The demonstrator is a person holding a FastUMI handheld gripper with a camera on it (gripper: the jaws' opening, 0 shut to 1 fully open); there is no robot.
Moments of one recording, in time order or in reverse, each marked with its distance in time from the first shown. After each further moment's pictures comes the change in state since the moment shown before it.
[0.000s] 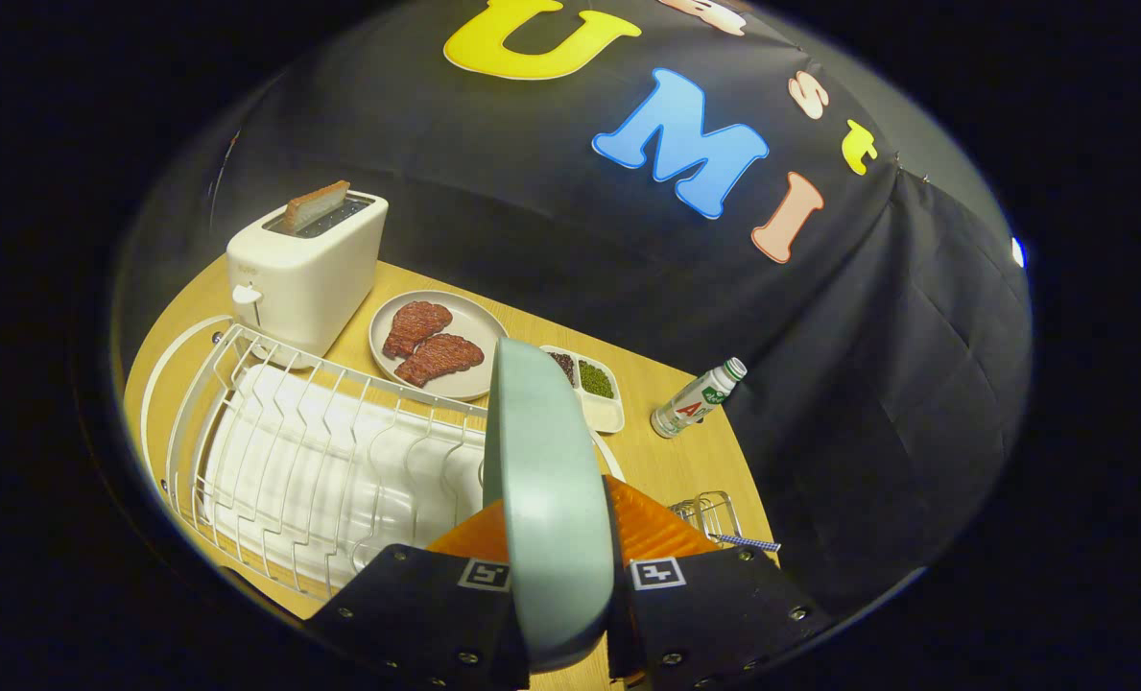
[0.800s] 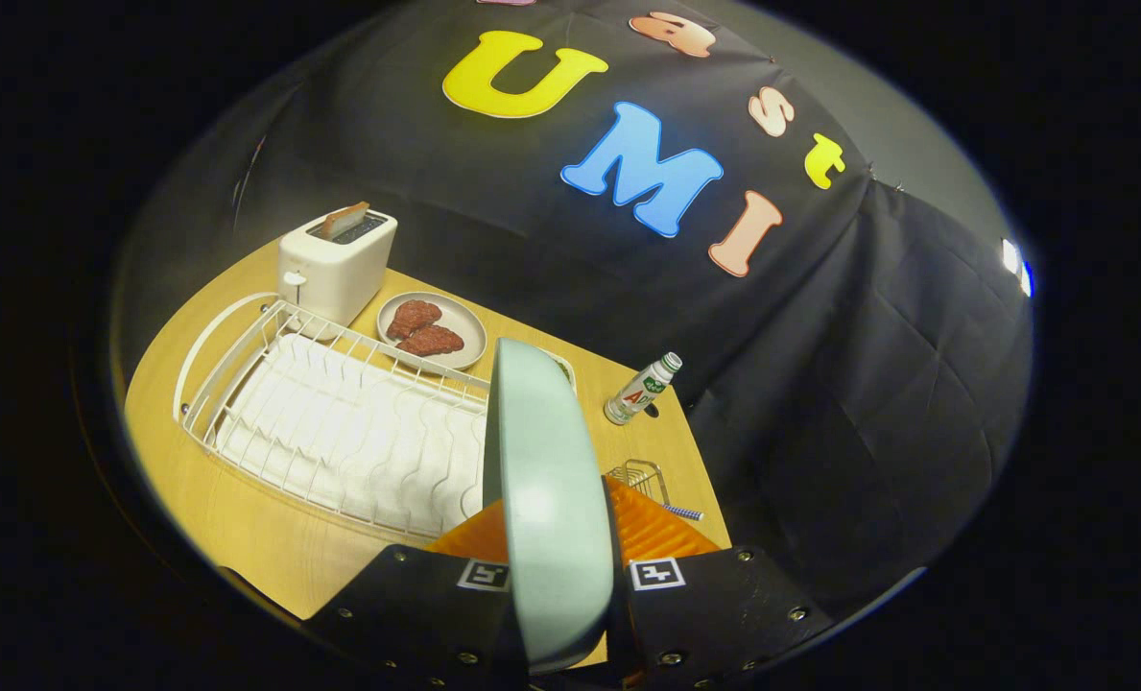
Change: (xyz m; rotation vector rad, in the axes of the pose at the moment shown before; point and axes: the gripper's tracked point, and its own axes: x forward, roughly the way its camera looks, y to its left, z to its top) arm -0.106 -0.067 -0.064 -0.016 -0.064 0.010
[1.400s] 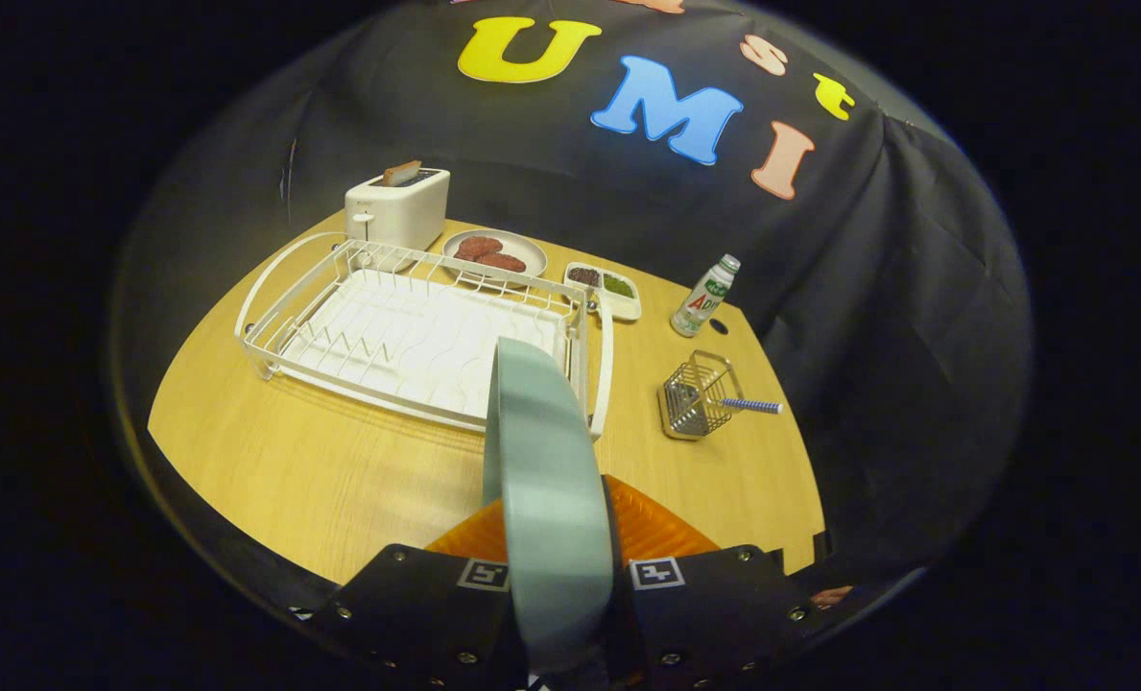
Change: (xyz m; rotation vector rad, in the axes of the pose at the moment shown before) arm -0.013 0.037 -0.121 0.116 0.122 0.260
